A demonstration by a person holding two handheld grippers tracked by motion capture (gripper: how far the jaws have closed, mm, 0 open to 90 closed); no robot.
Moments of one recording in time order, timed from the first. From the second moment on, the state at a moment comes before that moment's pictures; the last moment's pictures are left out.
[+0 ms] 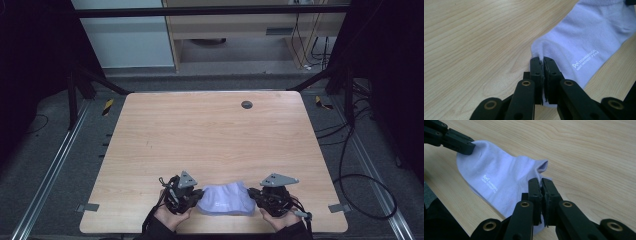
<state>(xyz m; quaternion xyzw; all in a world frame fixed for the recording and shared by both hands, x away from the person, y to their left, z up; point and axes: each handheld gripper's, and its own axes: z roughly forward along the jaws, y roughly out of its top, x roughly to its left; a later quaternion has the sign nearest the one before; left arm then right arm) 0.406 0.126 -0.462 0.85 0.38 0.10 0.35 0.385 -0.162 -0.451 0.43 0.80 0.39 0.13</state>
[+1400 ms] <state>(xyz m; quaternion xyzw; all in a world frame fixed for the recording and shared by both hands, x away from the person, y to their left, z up) 0.407 0.099 -0.473 0.87 0.34 0.11 0.35 0.395 -0.162 -0.483 0.41 0.81 0.40 0.11</state>
